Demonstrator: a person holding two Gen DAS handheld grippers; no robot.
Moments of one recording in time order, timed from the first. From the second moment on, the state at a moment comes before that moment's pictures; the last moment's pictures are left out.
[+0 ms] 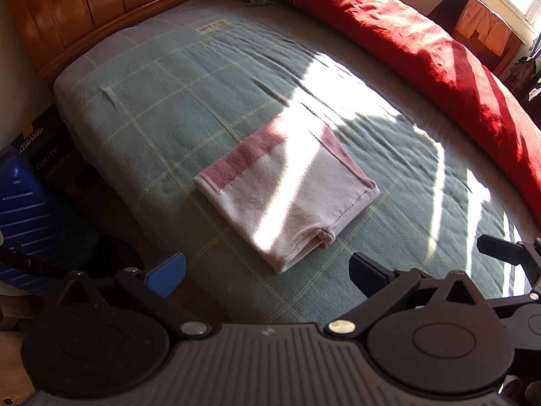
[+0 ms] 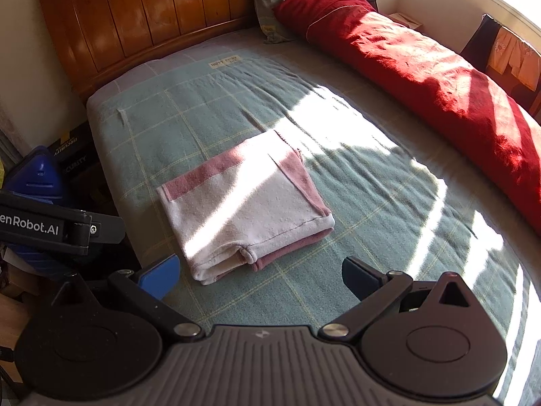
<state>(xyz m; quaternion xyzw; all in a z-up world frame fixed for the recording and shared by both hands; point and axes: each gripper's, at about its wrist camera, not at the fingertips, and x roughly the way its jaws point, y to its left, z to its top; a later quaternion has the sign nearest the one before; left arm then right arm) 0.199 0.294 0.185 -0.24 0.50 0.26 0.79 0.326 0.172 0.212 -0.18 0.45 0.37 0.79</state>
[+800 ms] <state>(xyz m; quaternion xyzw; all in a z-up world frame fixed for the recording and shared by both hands) 0.204 0.295 0.183 -0.24 0.51 0.26 0.79 0.329 0.175 0.212 -0.19 0.45 0.37 0.79</state>
